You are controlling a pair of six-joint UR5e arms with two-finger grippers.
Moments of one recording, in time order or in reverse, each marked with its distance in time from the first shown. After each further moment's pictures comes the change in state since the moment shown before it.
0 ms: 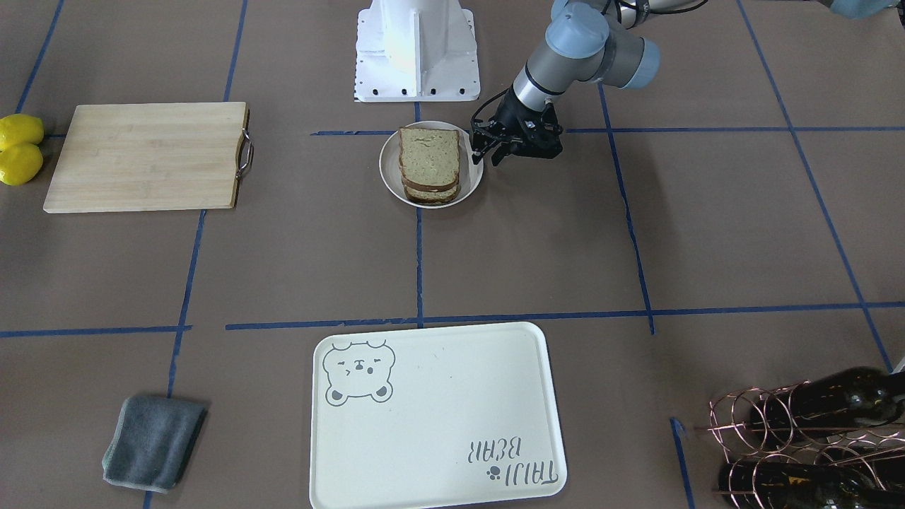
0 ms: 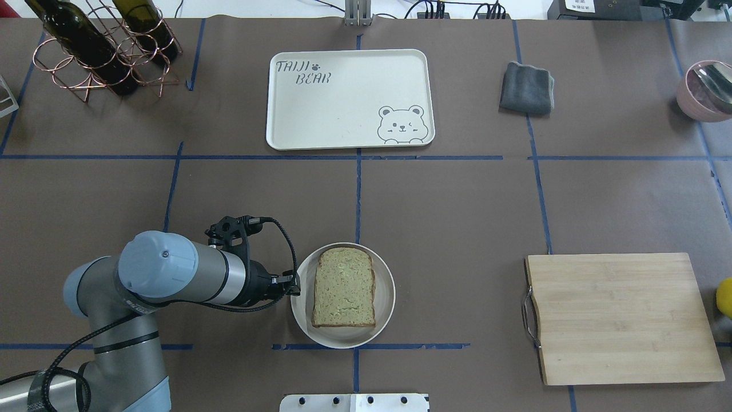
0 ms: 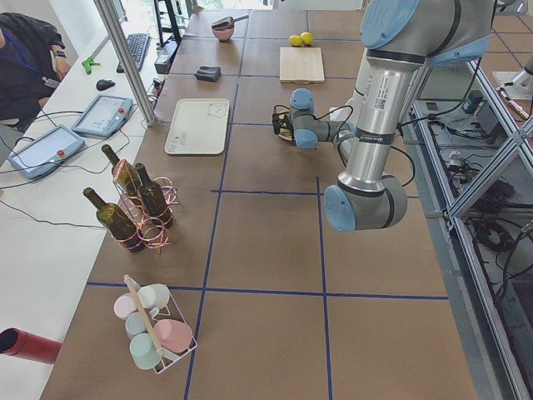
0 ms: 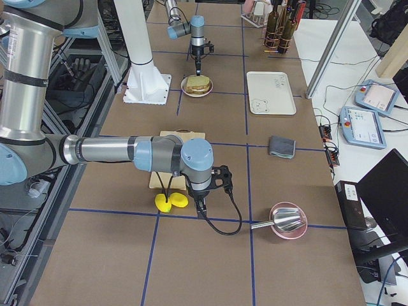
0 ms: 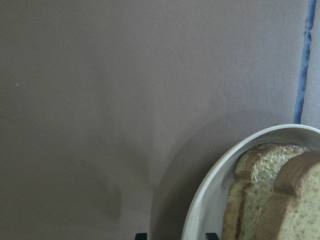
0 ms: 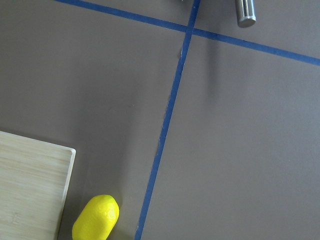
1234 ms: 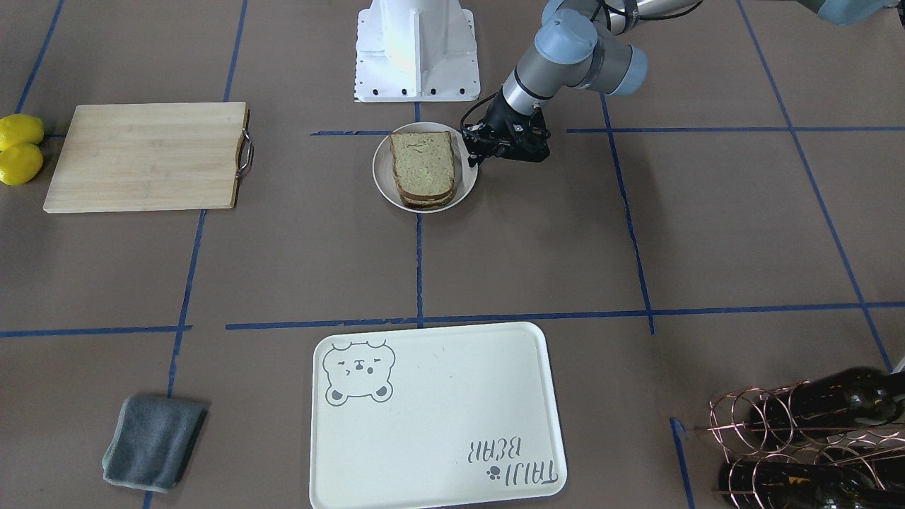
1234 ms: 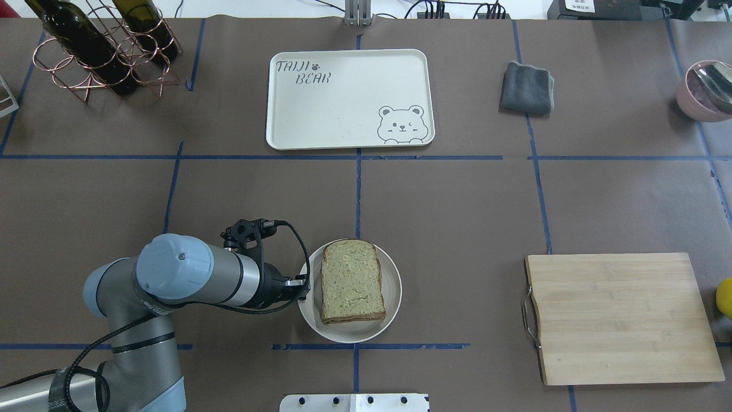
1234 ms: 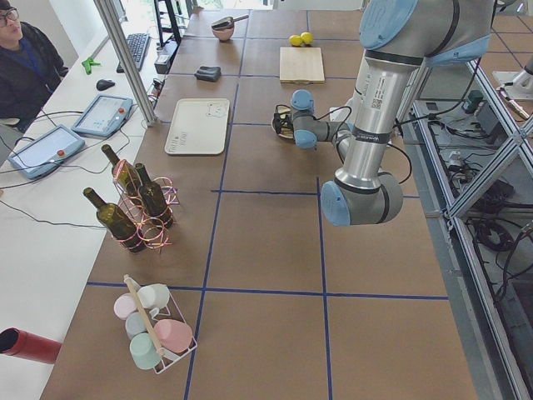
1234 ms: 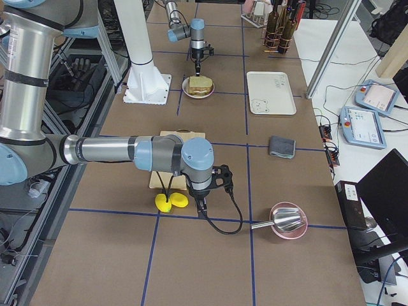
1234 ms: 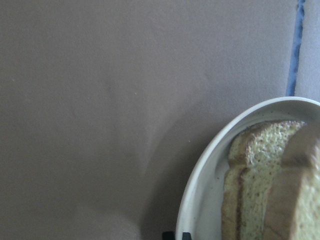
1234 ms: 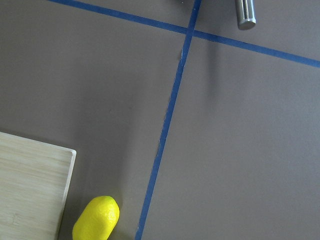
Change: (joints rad) left arm 0.006 -0.032 0.037 -0.035 -0.003 0.001; right arm 0.000 0.001 0.001 0.001 0.000 0.002
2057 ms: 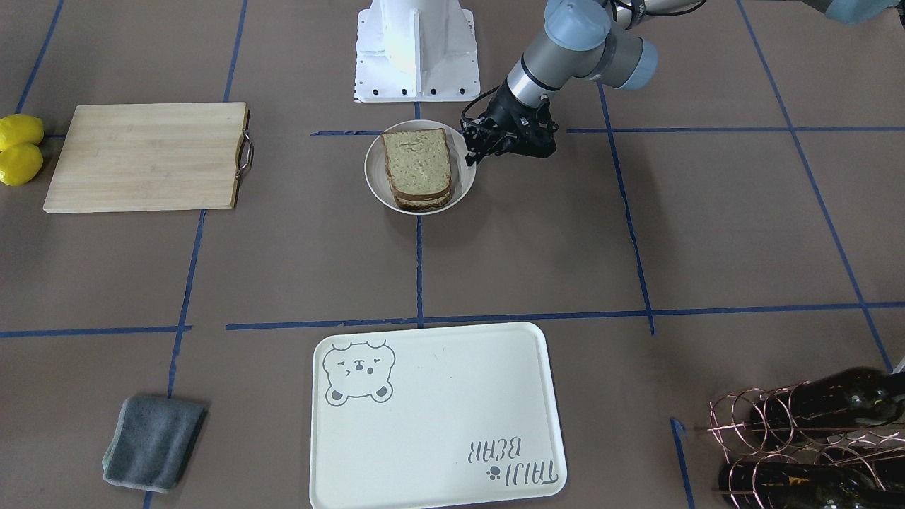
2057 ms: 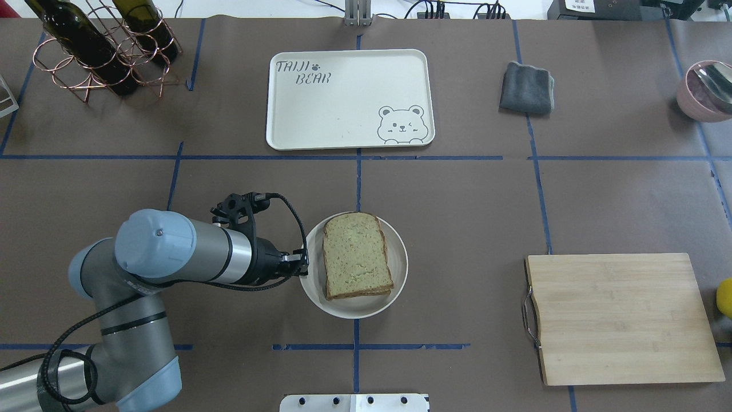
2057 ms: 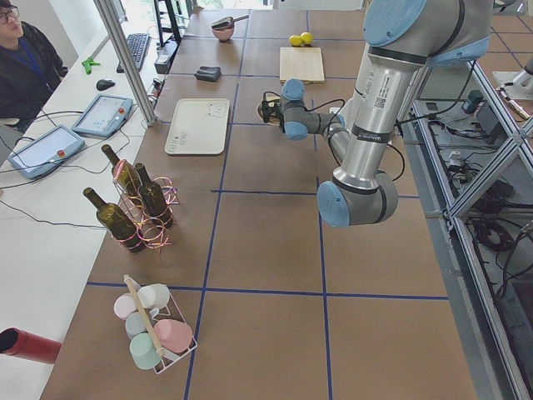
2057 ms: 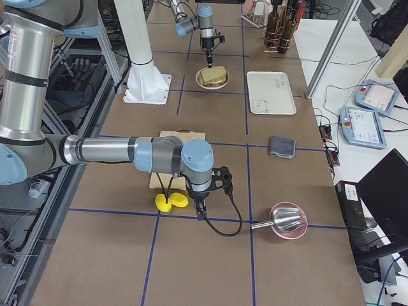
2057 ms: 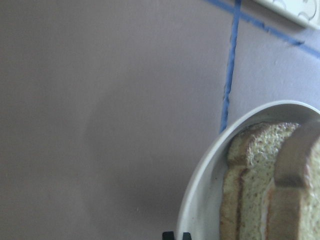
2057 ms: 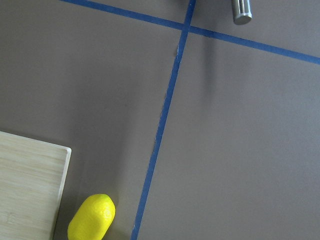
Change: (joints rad) left arm -0.170 -0.045 -0.041 -0.002 -0.008 0.007; right arm 0.000 -0.001 -0.009 0.003 -0.008 -0.002
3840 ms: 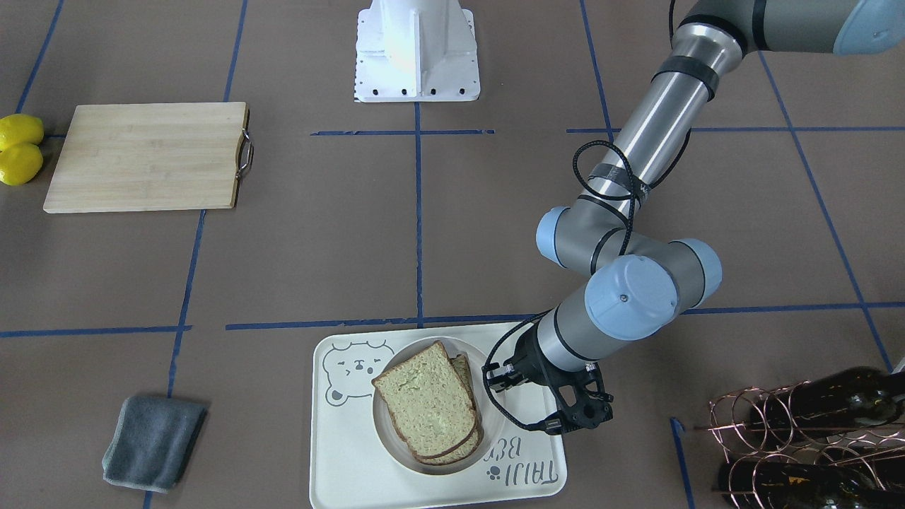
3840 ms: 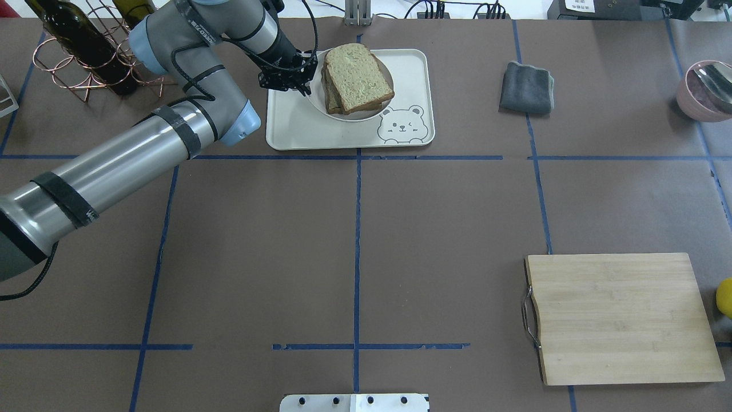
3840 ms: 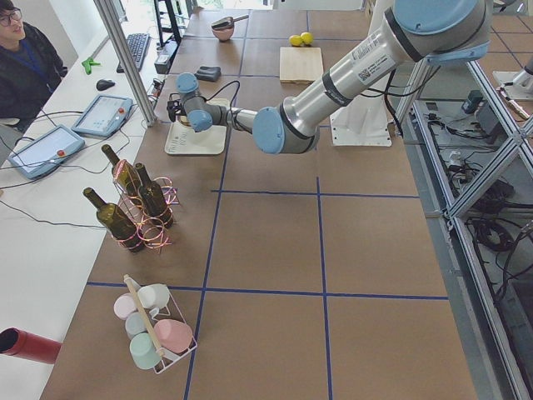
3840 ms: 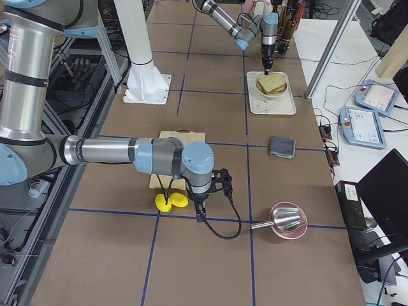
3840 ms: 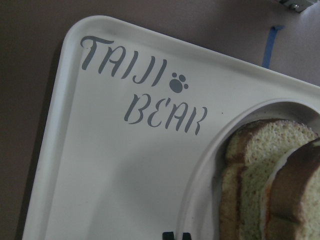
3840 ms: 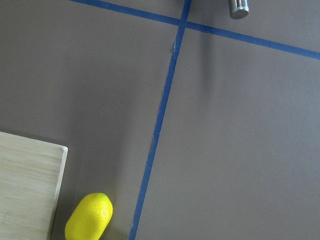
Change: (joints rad) left arm -0.365 -0.654 1.148 -0.231 -0.374 0.212; right arm 0.000 0.001 -0.013 -0.002 -0.001 0.002
